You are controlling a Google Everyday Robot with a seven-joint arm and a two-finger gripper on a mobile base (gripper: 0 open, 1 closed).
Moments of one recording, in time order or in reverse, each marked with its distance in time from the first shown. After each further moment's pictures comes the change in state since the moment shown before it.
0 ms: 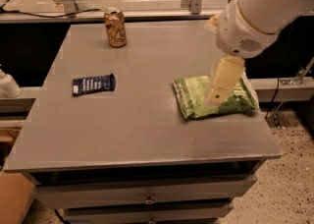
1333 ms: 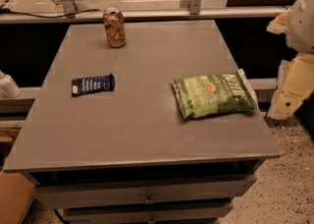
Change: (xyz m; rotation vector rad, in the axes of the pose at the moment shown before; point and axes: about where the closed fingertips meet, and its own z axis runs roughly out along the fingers) arm 0.085 0.030 -0.074 -0.024 0.188 0.149
